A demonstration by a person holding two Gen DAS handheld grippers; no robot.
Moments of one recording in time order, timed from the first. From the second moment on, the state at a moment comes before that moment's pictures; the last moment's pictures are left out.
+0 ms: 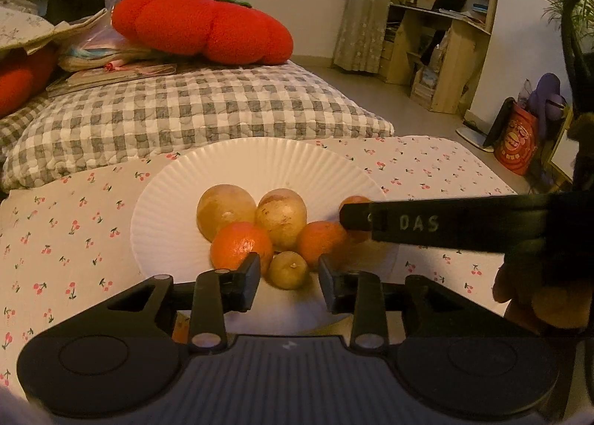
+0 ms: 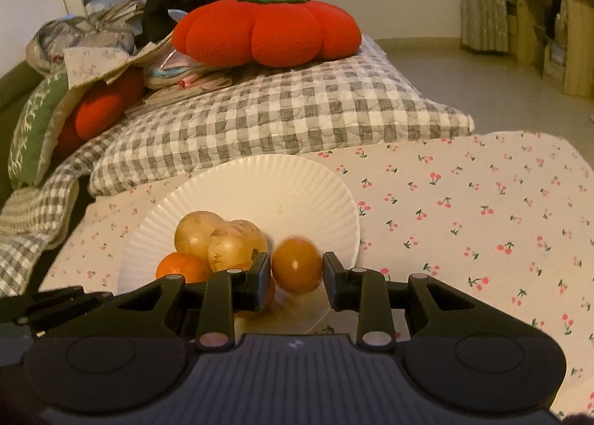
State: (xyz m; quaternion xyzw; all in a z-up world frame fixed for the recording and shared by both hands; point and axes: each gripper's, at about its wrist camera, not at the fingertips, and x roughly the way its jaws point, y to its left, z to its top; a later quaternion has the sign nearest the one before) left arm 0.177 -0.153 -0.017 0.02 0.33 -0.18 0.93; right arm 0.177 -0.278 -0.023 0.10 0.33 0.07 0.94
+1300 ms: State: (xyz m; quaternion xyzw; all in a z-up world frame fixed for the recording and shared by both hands) left arm 0.127 -0.052 0.024 -0.04 0.35 -0.10 0.93; right arm 0.123 -0.247 0.016 0.03 0.26 0.07 0.96
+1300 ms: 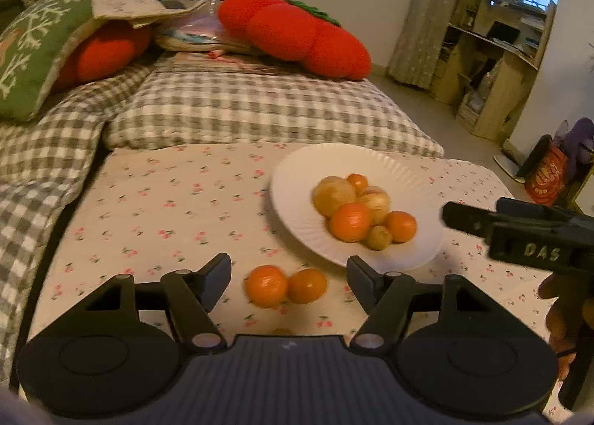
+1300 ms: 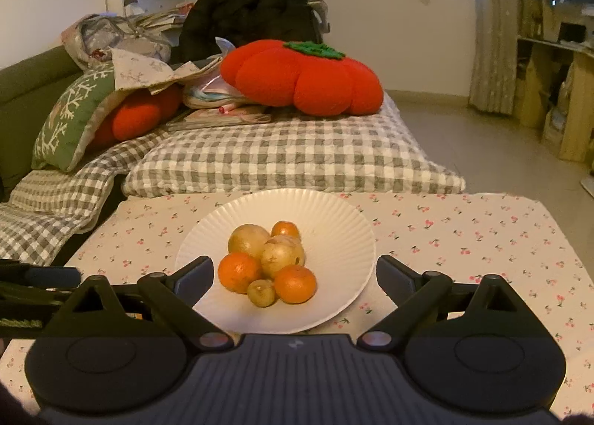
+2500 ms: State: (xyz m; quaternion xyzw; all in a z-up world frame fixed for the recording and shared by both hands) left arm 0.147 -0.003 -0.010 -0.07 0.41 -0.06 0.91; right arm 0.082 -0.123 -0.033 -0.10 0.37 0.33 0.86
